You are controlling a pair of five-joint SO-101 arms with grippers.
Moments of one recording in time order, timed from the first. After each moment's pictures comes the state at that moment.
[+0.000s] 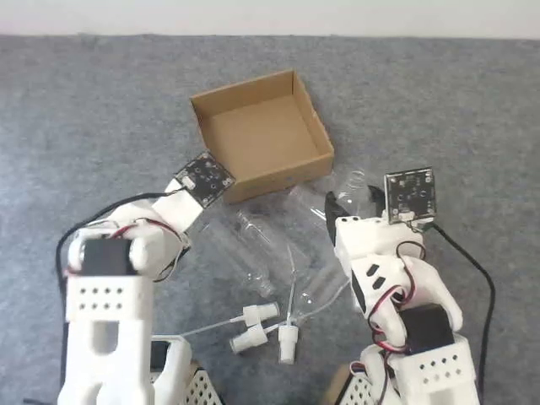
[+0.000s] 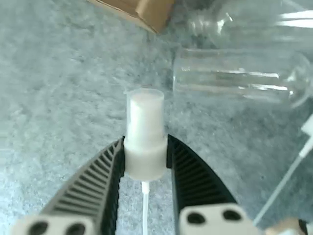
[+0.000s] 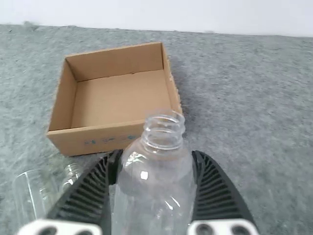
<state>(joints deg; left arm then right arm) -6.4 -51.5 47.9 81.0 -39.3 -18.8 -78.9 66.0 48.8 -6.9</state>
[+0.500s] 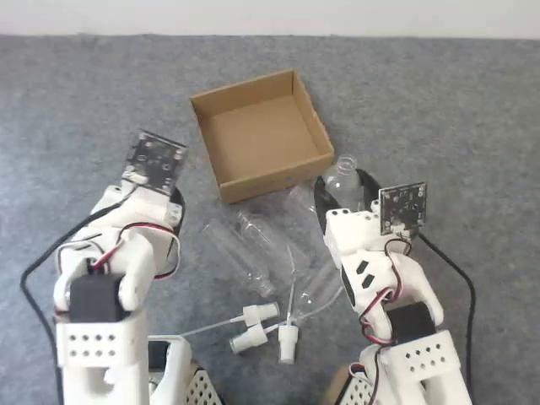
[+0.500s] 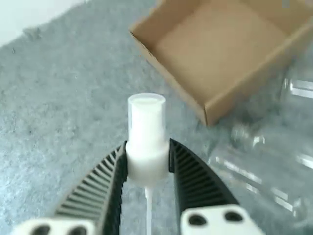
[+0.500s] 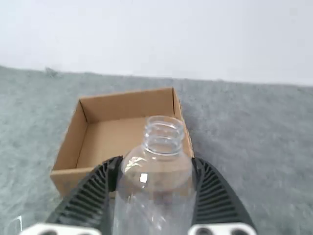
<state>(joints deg) -6.5 -63.9 47.9 70.0 -14.1 -20.4 -78.9 79.5 23.1 -6.9</state>
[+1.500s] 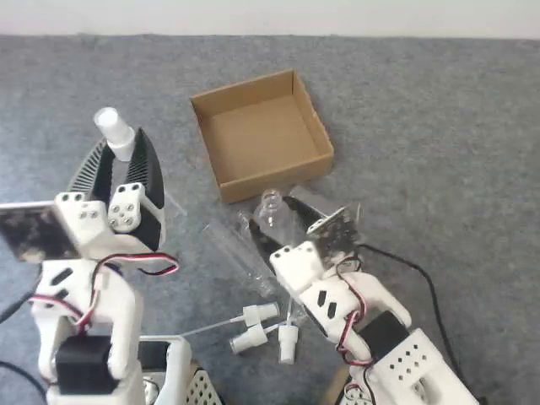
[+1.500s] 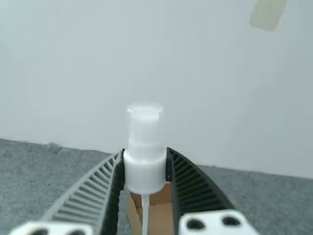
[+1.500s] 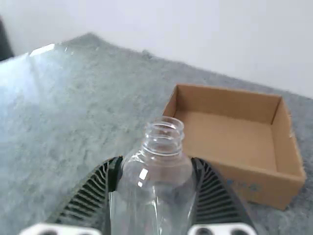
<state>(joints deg) -6.3 -81.1 47.9 49.8 14.8 -41.4 -78.8 85.3 19.0 -1.6</state>
